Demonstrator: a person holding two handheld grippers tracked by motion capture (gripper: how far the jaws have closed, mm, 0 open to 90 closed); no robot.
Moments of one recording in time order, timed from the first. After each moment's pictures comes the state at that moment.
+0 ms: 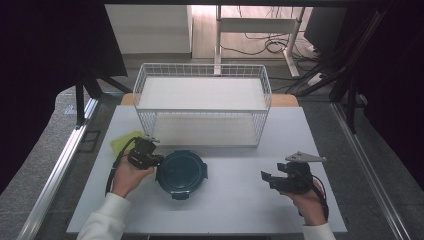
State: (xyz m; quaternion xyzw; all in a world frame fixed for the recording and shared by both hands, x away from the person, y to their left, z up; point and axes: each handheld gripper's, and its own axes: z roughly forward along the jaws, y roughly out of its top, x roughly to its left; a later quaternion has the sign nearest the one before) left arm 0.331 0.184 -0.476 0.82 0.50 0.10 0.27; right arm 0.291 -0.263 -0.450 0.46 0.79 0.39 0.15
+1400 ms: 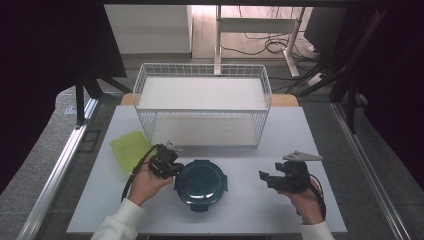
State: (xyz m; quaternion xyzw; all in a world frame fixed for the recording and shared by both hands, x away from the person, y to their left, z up) left arm 0.310 0.122 -0.473 0.85 0.44 0.09 0.28; right arm 0.294 -0.258 -0.452 0.46 0.79 0.39 0.14
